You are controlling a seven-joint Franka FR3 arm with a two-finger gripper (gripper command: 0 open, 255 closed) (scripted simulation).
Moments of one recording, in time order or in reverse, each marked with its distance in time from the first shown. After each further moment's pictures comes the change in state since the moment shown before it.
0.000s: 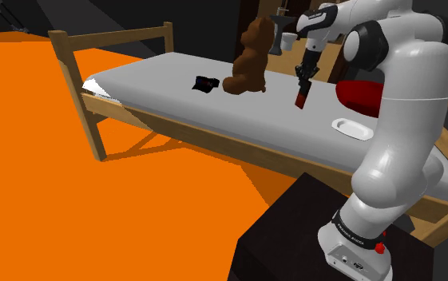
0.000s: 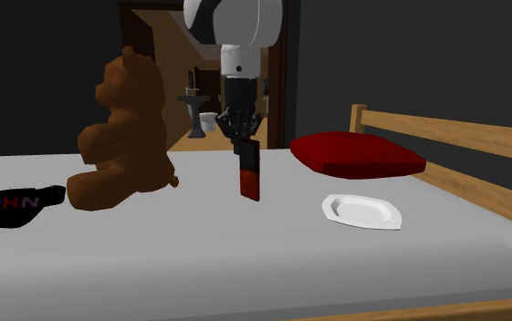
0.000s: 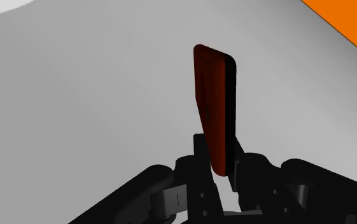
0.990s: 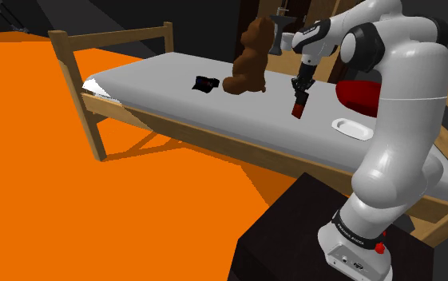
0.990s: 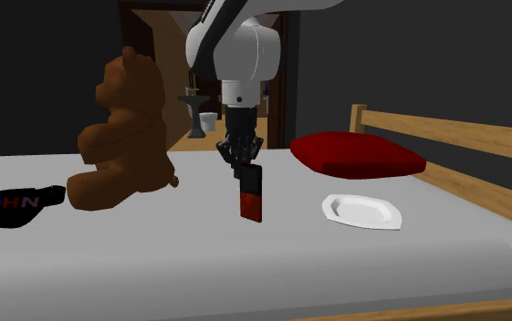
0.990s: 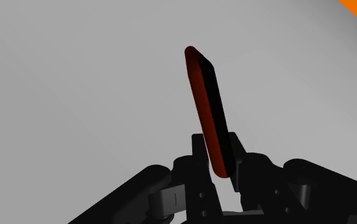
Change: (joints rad) arm 0.006 0.023 0.009 -0.128 0.018 0.148 -0.016
